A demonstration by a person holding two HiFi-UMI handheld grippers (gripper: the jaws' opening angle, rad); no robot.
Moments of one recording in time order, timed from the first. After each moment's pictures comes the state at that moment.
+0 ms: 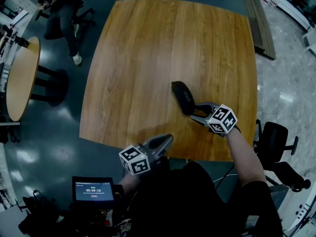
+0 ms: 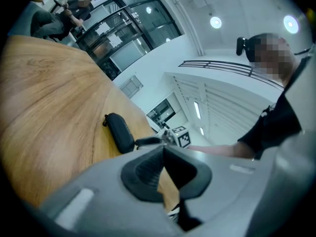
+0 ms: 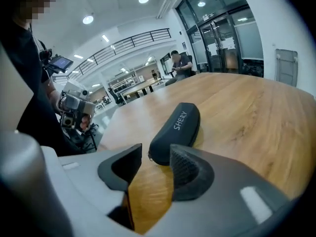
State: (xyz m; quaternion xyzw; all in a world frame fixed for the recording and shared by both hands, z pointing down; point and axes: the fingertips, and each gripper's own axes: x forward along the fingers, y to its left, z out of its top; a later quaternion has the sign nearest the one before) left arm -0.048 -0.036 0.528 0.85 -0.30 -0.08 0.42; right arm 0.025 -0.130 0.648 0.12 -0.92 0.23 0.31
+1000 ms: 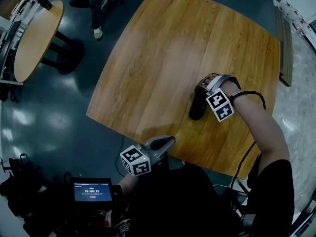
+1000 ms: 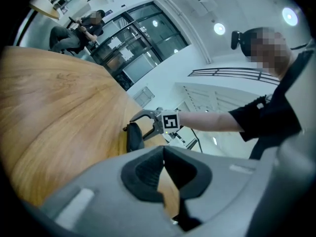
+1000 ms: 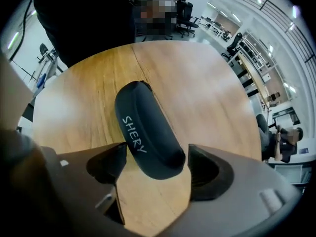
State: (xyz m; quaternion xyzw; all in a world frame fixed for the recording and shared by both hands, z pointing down) left arm -0.087 -0.028 0.533 0.82 -0.38 -0.11 0.42; right arm -0.028 -0.196 0.669 -0.33 -0.65 -0.41 0.55
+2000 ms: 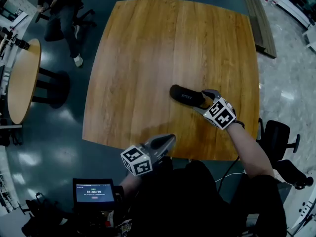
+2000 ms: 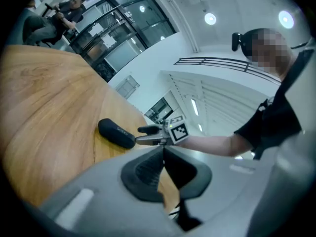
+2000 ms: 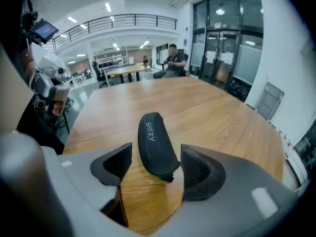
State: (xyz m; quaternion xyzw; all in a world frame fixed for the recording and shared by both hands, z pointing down) left arm -0.056 -0.036 0.523 0.87 -0.29 -0.07 0.40; right arm 0.026 -0.182 0.633 0.22 -0.87 0.10 0.42
